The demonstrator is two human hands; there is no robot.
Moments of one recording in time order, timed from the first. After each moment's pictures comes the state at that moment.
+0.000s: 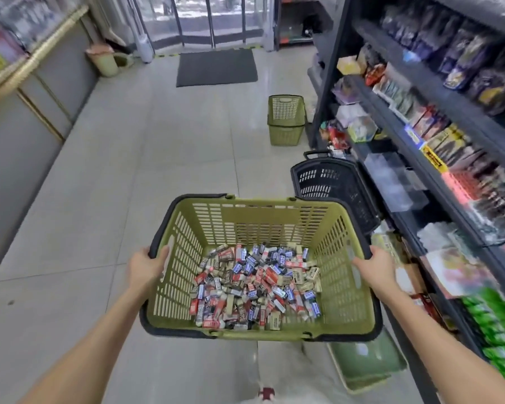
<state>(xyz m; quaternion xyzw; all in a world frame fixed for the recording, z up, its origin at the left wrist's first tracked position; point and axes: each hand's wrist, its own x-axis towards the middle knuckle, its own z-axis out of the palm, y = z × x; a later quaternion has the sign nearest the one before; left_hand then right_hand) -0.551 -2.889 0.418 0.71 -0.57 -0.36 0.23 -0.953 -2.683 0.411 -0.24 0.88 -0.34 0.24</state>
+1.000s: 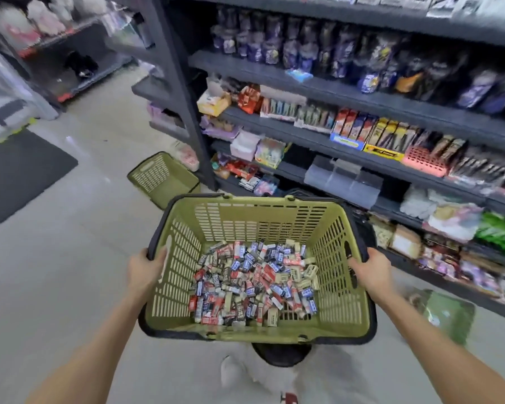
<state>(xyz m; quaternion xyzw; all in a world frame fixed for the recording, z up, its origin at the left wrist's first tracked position) -0.953 -3.544 0.432 0.38 -0.84 -0.40 0.03 -1.028 -3.106 0.413 0.18 0.89 -0.40 0.08</state>
